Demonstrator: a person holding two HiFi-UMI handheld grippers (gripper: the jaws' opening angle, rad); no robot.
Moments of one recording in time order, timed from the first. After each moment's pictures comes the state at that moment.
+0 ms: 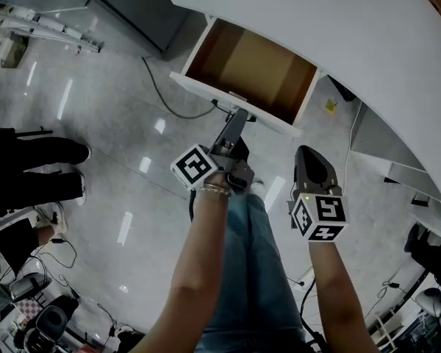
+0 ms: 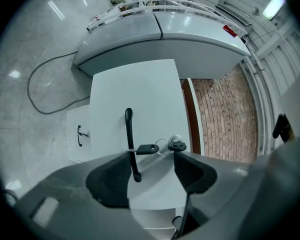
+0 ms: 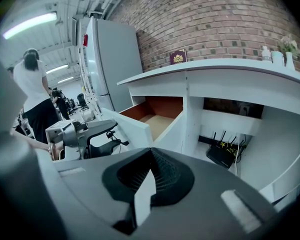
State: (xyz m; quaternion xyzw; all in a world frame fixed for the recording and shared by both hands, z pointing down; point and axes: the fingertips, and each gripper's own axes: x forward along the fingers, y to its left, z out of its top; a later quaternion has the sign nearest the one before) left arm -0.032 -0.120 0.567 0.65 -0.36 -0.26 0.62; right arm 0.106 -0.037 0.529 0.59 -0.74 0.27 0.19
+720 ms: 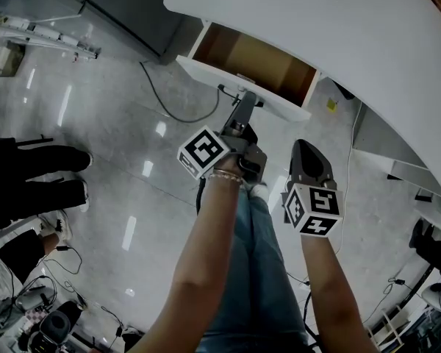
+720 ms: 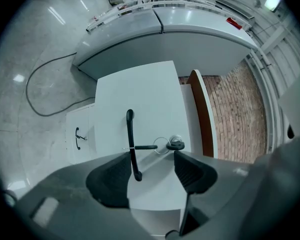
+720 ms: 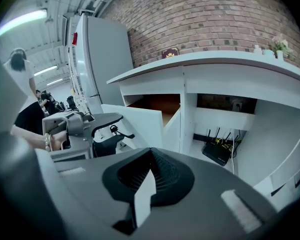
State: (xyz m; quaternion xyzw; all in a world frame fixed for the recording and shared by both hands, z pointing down) left arm -0.013 -0.163 0.568 0.63 -0.38 -0.24 0.63; right arm 0.101 -0.058 0.540 0.63 -0.70 0.29 0.18
